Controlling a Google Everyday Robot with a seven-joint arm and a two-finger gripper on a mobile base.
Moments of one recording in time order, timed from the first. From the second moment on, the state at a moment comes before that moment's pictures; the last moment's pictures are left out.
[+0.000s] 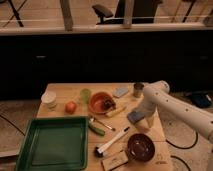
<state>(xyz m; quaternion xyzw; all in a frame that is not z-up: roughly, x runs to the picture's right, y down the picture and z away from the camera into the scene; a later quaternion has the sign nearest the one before) 0.233 0.185 0.864 -0.31 -0.16 -0.29 0.89</state>
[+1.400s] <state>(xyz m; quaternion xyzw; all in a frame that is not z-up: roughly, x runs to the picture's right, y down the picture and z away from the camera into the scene) 0.238 0.185 0.866 -0.30 -0.16 -0.33 0.88</state>
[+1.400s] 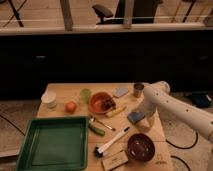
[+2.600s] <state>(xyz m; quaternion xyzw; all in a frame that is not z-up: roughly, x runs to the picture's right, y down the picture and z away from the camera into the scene) 0.246 0.184 0.865 -0.30 -0.18 -0.37 0.86</state>
